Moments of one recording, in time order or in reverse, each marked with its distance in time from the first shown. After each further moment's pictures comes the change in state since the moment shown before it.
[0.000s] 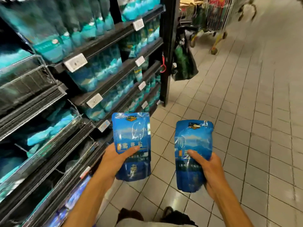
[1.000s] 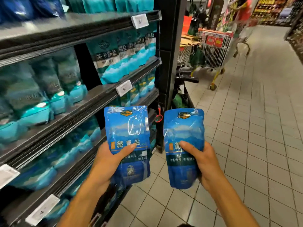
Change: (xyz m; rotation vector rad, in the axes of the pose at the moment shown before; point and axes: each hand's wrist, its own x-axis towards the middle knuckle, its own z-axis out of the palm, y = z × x) left_hand 0.361 0.222 0.089 -0.070 0.017 0.238; right_hand 0.397 -0.224 0.090 0.021 -0.197 -0.200
